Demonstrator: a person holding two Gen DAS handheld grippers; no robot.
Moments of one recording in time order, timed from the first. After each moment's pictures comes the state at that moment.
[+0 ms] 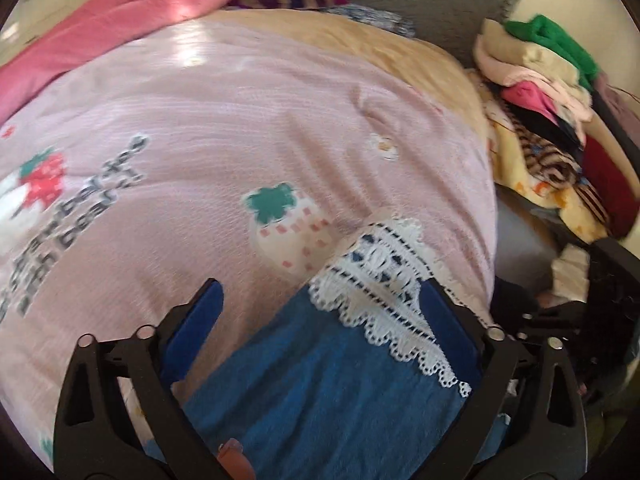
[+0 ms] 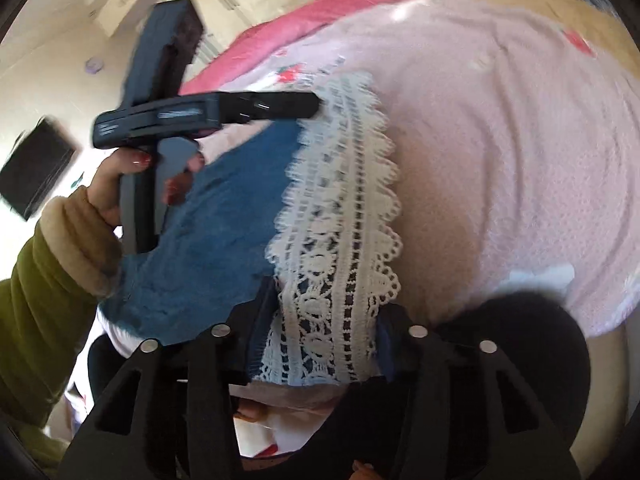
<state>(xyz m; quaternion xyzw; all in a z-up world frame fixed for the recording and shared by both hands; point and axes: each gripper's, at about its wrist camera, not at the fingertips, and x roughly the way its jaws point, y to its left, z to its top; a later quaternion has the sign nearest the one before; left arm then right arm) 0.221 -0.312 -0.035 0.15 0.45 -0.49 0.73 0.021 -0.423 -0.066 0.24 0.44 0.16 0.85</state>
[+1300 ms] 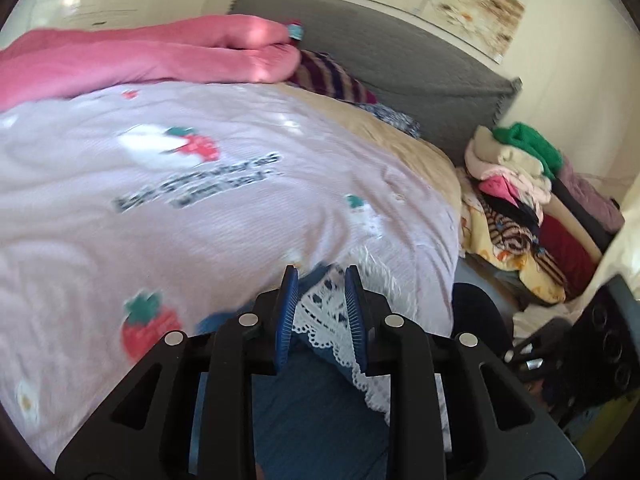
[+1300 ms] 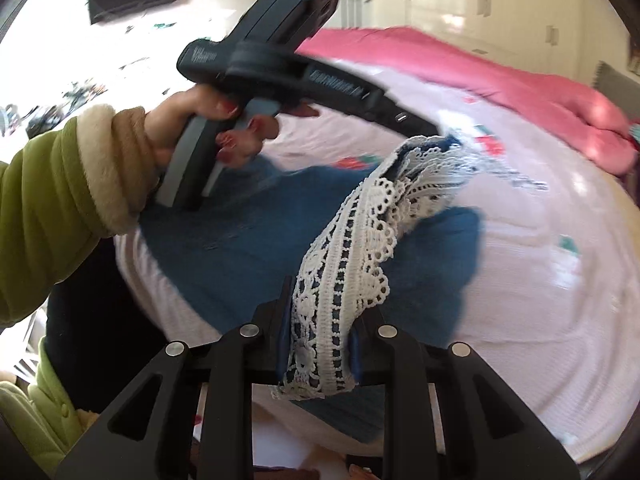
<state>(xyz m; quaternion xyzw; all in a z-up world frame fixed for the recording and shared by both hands) 0.189 -0.067 0.008 -0.03 0.37 -0.46 0.81 0.021 -0.173 0.003 -0.11 0.39 0.31 0.86</state>
